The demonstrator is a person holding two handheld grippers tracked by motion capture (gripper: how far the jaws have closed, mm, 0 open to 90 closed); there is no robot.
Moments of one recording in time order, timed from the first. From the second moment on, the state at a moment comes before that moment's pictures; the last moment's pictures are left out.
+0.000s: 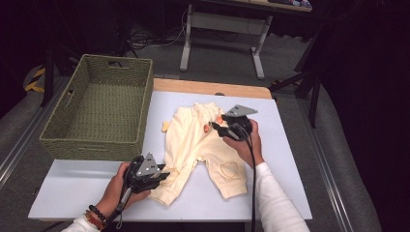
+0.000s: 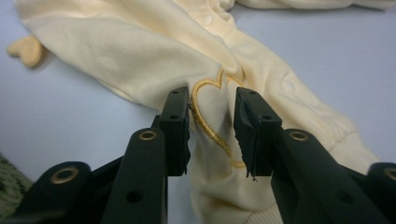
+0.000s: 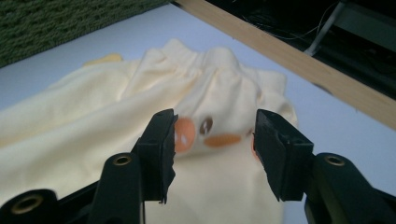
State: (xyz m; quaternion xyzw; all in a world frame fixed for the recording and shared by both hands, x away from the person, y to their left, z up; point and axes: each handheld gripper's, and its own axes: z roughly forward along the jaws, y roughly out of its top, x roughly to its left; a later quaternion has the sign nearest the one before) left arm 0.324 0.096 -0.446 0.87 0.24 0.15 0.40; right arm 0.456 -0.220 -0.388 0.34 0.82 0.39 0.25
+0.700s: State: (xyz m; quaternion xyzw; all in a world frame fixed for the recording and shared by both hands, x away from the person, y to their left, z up) left arm 0.337 0.087 -0.464 0.89 0.23 0.12 0.38; right arm 0.345 -0.222 -0.446 0.30 0.87 0.36 0.15
